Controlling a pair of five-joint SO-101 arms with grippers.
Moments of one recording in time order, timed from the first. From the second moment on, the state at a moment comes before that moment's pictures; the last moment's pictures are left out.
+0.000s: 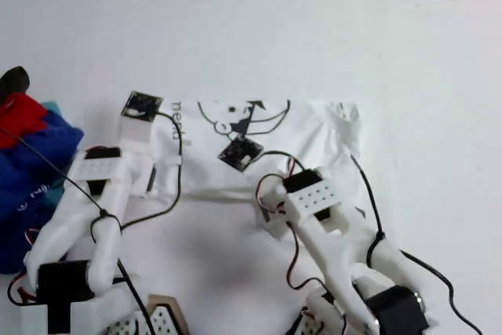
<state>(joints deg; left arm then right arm) -12.6 -13.2 53.5 44.3 -15.6 -28.0 -19.9 57.1 55.1 27.6</state>
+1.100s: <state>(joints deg) -12.6 -13.2 53.5 44.3 -15.6 -23.8 -12.3 49.8 57.3 27.6</state>
